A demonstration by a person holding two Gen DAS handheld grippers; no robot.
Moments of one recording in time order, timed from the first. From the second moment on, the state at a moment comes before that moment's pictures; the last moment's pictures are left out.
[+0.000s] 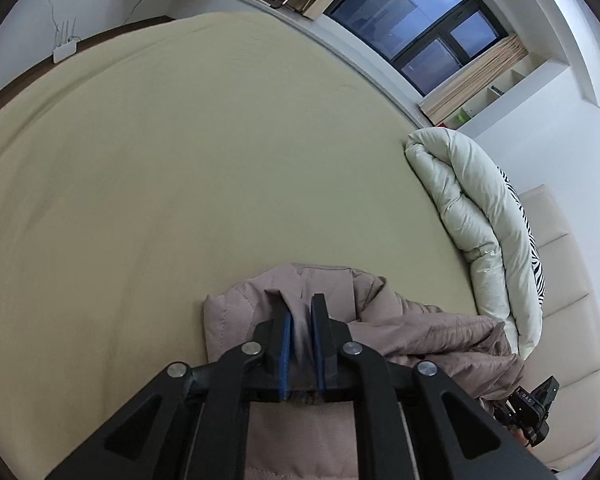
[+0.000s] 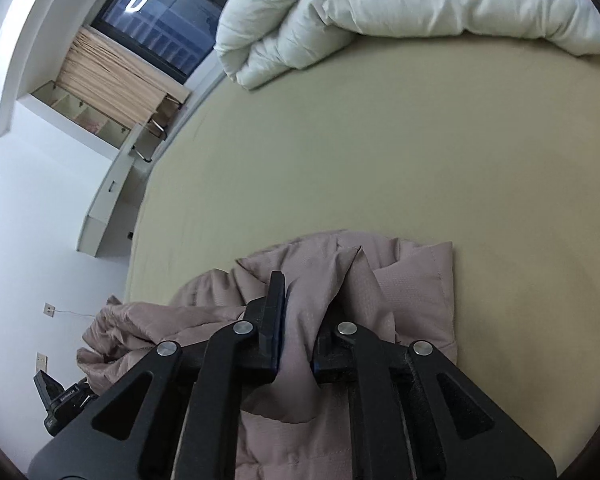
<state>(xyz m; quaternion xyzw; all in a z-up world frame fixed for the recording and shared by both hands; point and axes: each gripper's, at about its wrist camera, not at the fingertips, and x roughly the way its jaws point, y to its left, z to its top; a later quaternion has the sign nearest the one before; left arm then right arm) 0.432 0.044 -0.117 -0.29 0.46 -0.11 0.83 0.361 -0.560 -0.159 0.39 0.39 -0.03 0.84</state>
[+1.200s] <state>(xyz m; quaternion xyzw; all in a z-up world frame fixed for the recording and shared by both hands) 0.461 -0.133 -0.166 0.07 0.43 -0.10 0.89 0.475 -0.382 -0.181 0.07 0.51 0.02 0.86</state>
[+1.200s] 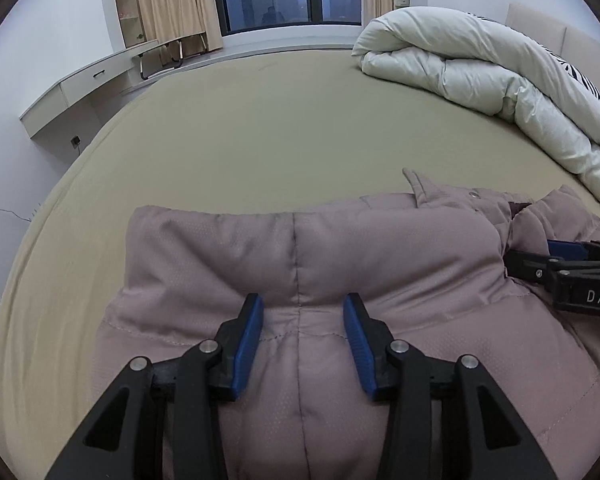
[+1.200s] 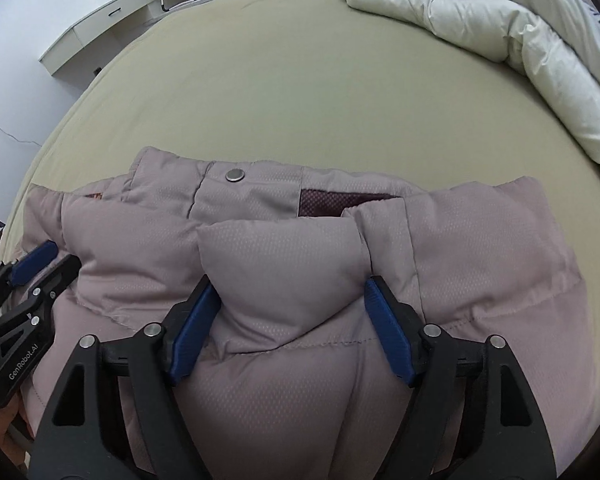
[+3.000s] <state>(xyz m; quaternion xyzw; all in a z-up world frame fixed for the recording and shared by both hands) 0.413 -0.114 -0.179 0.00 0.40 -0.14 0.91 0.366 -0.453 -0.208 0.08 0.44 -0.08 0.89</state>
